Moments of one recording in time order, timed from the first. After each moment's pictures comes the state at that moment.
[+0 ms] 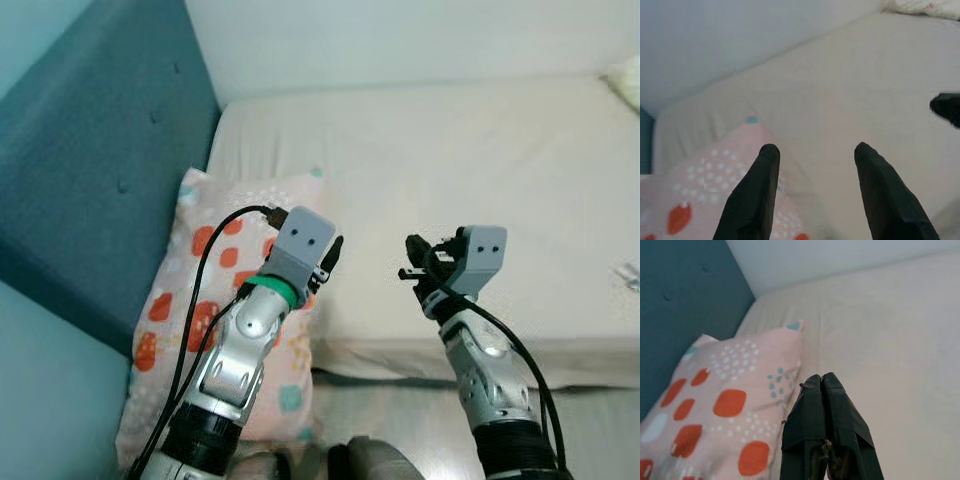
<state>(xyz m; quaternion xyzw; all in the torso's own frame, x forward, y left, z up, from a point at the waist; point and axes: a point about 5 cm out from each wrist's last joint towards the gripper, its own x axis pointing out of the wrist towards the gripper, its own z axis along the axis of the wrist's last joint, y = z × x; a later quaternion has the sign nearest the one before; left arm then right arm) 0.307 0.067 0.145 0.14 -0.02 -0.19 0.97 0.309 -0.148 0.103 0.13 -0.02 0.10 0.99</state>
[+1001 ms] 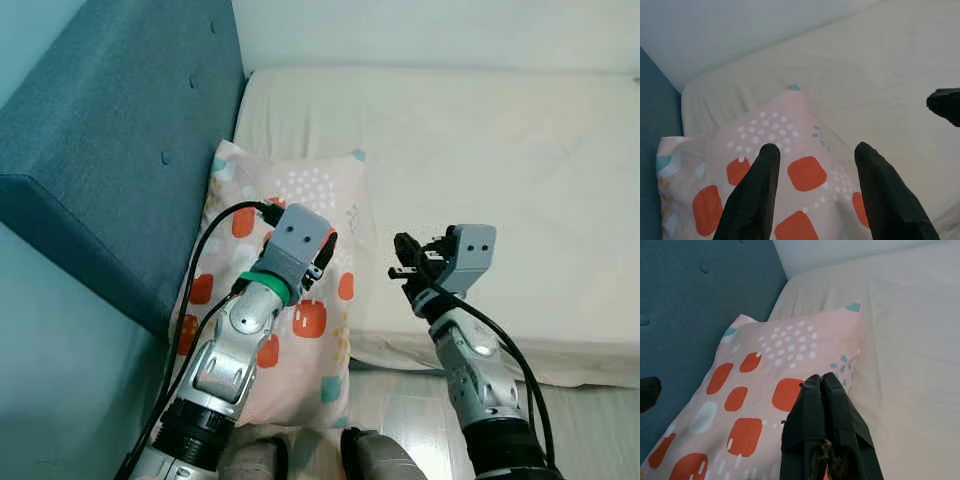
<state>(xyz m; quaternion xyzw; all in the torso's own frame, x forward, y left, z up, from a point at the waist) 0.305 0.068 0.144 0.15 -0.03 -0.19 0.97 0.308 -0.140 0.103 0.13 -0.02 0.12 0.98</state>
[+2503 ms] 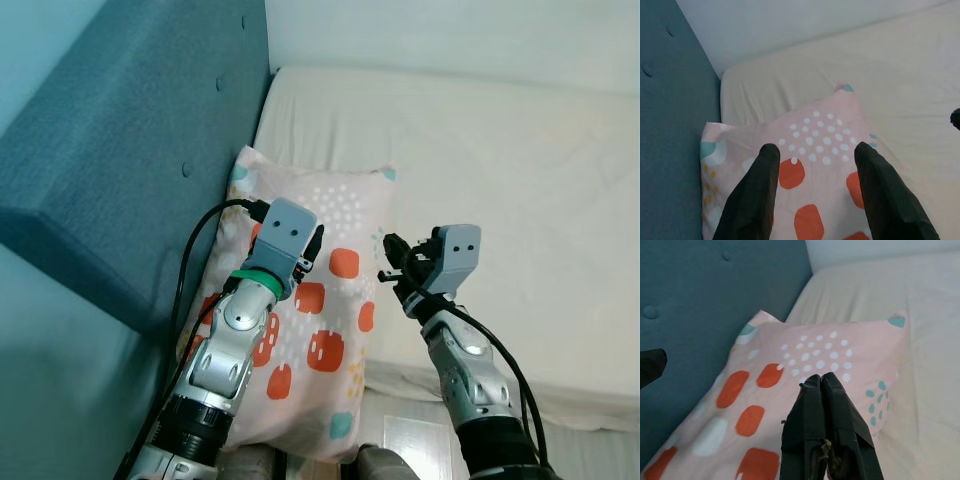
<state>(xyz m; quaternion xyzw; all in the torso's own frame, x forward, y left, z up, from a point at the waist) 0.311 0.075 0.145 0.12 -0.03 -0.15 0.98 0.310 -0.135 0.103 0.11 -0.02 0.14 0.98</state>
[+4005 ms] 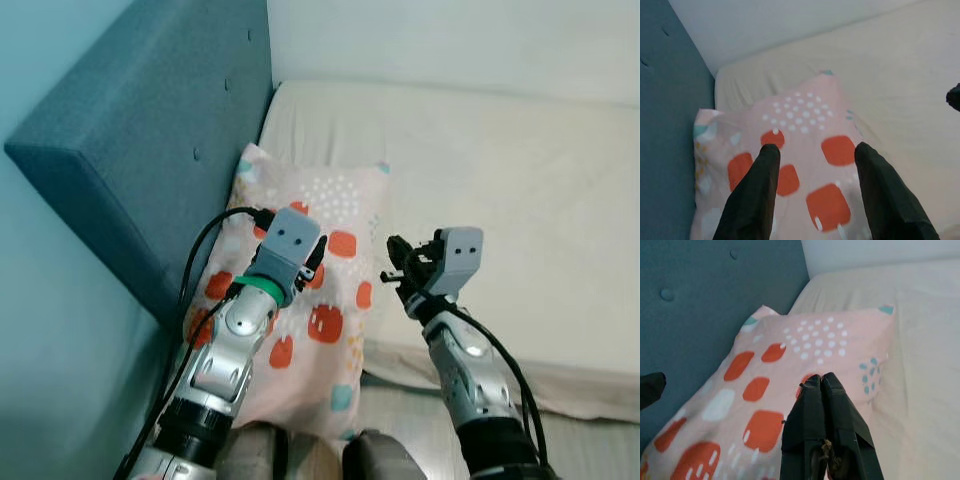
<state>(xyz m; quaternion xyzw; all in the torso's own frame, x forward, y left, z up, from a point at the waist) 0.309 0.075 0.134 0.13 -0.02 -0.16 0.98 0.310 -0.136 0.101 0.11 -0.02 0.12 0.99</state>
